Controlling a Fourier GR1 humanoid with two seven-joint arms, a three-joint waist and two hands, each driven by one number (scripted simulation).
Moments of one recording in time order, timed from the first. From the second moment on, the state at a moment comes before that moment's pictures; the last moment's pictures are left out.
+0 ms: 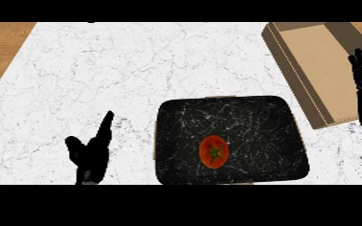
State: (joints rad) left arm 0.04 0.24 -0.35 -1.31 0.43 0.33 -0.06; right arm -0.17 -0.57 0.01 -1.45 -0.29 -0.25 -0.22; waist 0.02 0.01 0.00
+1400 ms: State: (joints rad) left arm 0.00 0.55 -0.10 -1.60 0.53 0.19 0.10; right arm 0.39 -0.69 0.37 -2.19 0.55 -0.34 -0.10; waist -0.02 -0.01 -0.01
